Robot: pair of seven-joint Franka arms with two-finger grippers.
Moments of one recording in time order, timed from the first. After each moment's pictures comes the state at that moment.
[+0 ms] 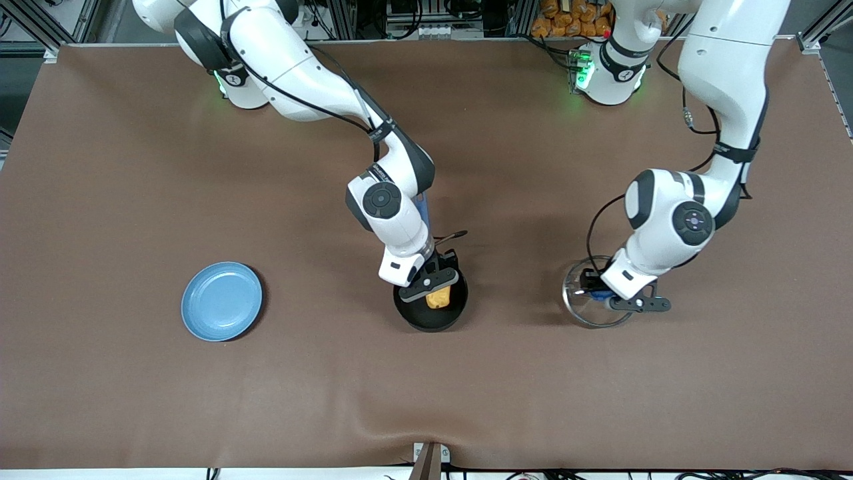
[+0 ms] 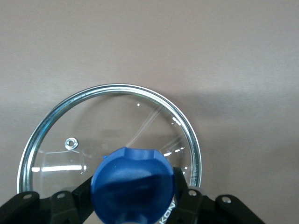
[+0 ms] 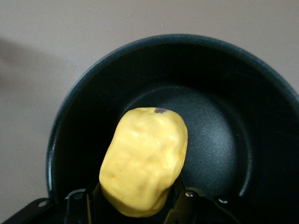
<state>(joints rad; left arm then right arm) -0.17 0.49 -0.02 -1.95 -0.11 2.53 -0.06 0.71 0.92 0.00 -1.32 0.14 2.56 0.28</state>
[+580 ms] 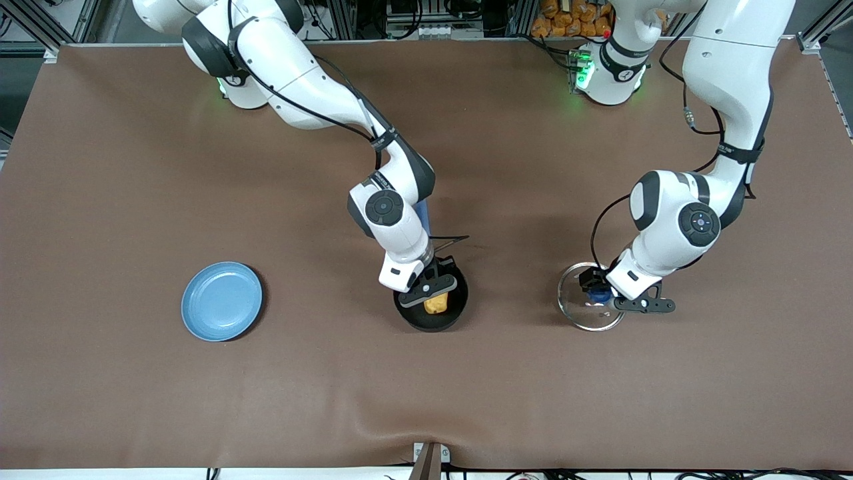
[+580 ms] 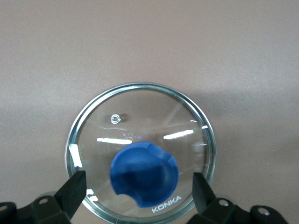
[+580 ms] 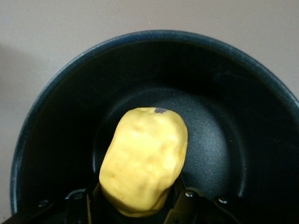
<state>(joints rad) -0.16 0.49 -0.03 -1.95 -0.11 2.55 -0.05 0.71 0.96 -0.02 -1.29 0.14 2.56 0.28</state>
